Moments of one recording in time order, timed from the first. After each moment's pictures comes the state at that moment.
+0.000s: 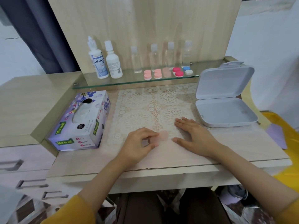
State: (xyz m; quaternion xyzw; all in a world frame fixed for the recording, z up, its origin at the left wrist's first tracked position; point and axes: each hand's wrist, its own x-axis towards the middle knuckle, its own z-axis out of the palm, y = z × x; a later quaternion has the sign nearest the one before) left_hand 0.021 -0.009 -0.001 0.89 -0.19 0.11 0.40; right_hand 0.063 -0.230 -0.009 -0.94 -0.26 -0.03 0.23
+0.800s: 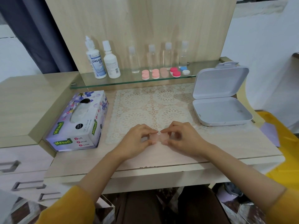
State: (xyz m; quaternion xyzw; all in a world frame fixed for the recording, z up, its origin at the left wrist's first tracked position) left_hand 0.031 -0.005 0.010 0.93 -0.19 0.02 0.33; right_hand 0.052 -0.203 0.002 -0.90 -0.27 -0.04 0.34
